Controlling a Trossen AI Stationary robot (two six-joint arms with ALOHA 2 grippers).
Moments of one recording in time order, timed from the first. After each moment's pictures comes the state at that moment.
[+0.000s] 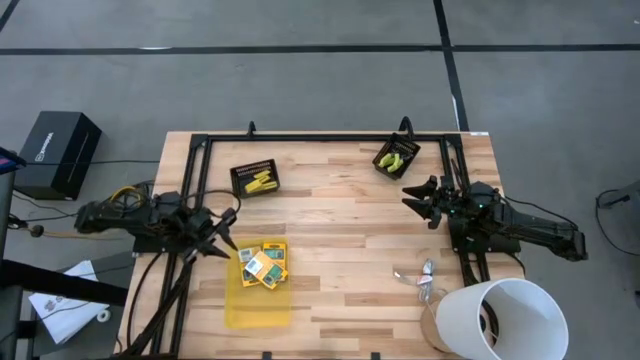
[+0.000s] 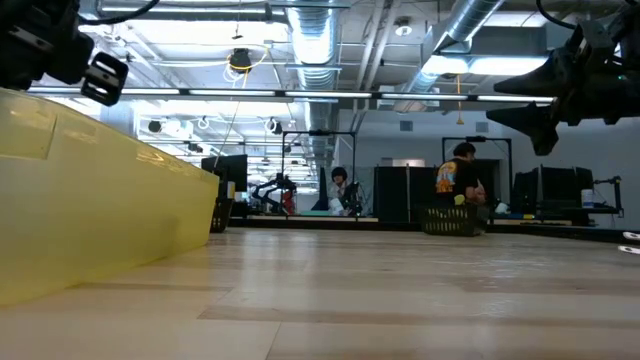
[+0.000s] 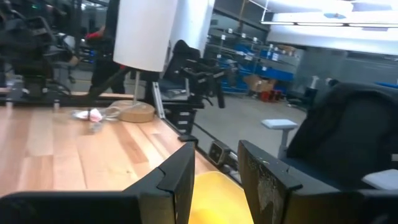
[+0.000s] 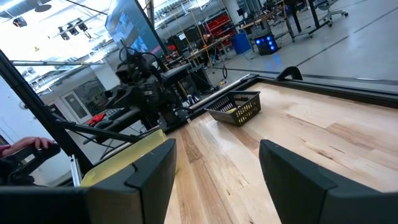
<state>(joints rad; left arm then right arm) -0.04 0.00 0.01 0.07 0.53 -0.24 -0.28 0.01 0.01 0.02 -0.05 0.47</state>
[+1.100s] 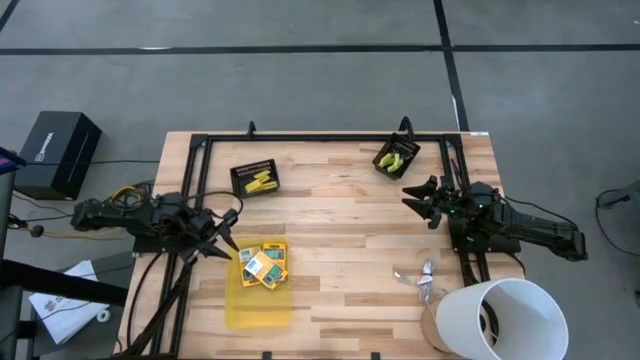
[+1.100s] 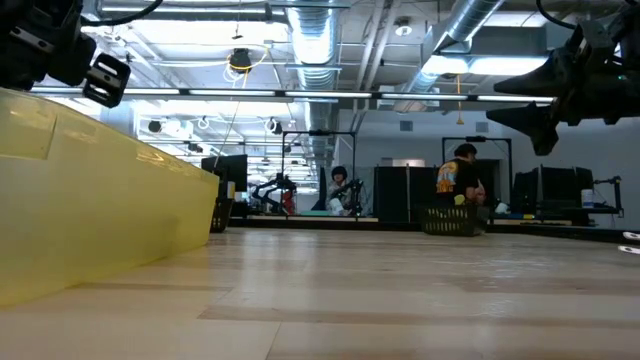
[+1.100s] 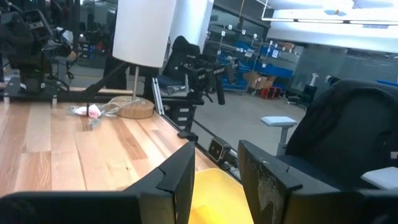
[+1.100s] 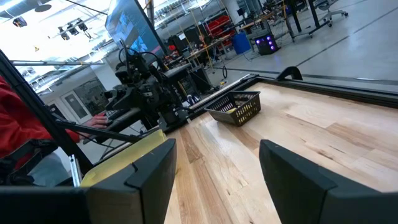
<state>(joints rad) -0.06 0.07 0.01 0.13 0.52 -0.24 -0.28 0.01 0.01 0.02 -0.05 0.47</state>
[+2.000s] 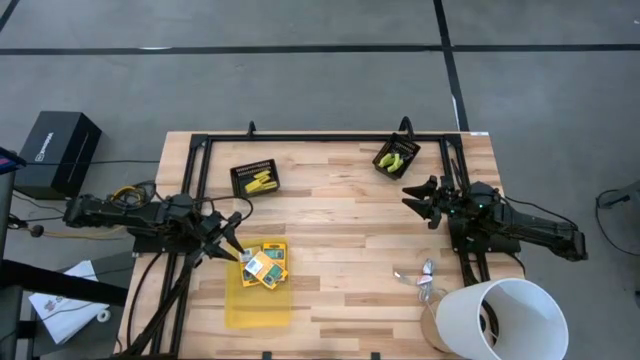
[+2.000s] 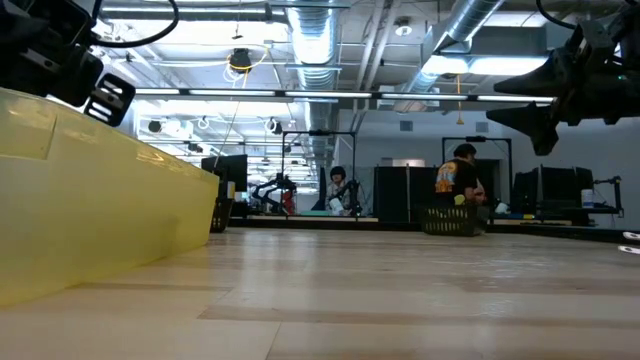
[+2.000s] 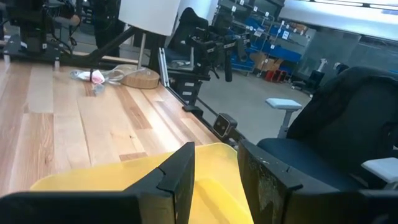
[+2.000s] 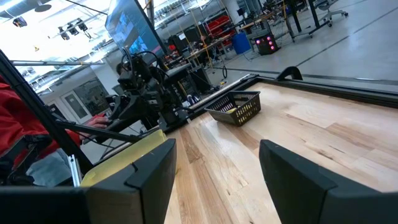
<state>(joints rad) -0.06 0.21 0.01 0.14 0.53 -0.24 -0.28 0.01 0.01 0.02 -0.05 0.47</state>
